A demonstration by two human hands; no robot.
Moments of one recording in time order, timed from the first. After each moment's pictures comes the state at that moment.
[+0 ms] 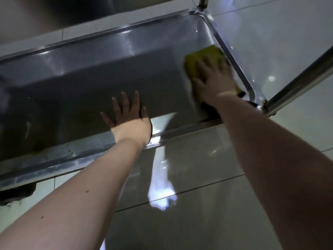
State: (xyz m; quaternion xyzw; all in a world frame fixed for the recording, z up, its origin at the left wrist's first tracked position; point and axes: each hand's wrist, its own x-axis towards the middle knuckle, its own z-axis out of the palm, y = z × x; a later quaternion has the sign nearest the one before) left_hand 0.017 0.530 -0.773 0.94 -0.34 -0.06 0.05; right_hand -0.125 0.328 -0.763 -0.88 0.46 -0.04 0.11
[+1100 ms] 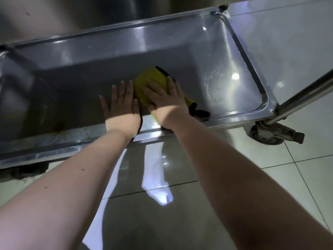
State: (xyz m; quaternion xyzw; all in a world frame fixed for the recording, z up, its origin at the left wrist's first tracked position) left_hand 0.075 0.582 -0.774 0.92 -0.38 -0.01 0.09; right_hand -0.024 0.472 -0.769 -0.95 0.29 -0.01 0.11
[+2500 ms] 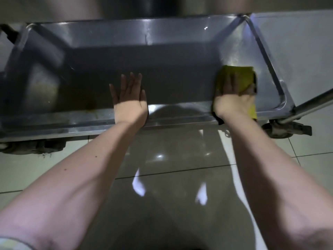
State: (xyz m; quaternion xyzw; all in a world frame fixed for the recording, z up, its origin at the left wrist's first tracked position) left_hand 0.108 0.649 -0.769 0.90 -0.39 0.02 0.19; right_hand -0.087 0.466 -0.751 -0.79 0.60 0.08 0.10
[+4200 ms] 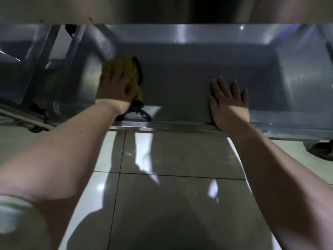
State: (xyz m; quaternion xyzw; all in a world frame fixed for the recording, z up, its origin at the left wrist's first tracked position) left_hand 0.263 0.753 -0.754 0.91 -0.41 -0.02 -0.04; right_hand 0.007 0.541 -0.775 -0.93 0.37 -0.01 0.09
